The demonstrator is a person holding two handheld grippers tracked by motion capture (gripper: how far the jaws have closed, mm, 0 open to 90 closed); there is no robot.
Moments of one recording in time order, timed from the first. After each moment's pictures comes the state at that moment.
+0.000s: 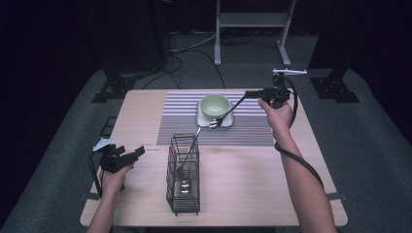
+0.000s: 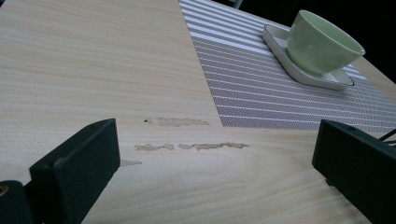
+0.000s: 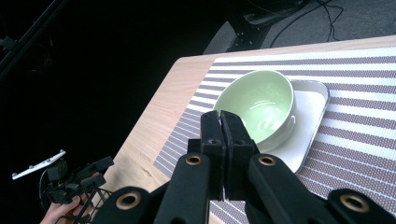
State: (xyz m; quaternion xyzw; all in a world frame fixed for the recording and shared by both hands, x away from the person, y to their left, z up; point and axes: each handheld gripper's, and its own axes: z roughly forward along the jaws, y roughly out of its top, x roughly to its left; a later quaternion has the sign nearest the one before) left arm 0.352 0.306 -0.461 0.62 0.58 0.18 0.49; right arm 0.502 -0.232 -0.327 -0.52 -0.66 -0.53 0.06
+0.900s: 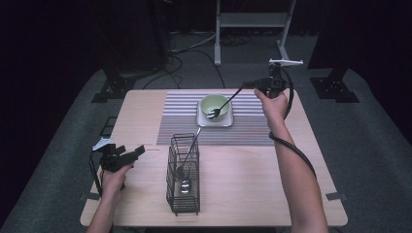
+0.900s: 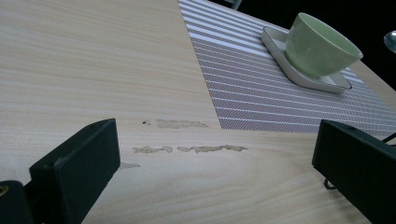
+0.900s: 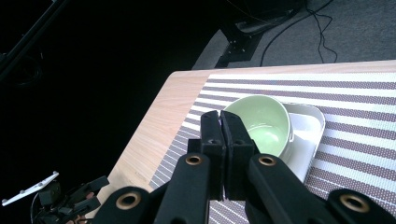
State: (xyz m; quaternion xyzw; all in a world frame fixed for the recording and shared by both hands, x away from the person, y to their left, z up) left arm 0.355 0.306 -0.462 0.62 0.58 0.17 0.50; right arm 0.527 -0.222 -0.312 -0.53 -0.66 -0.53 0.05
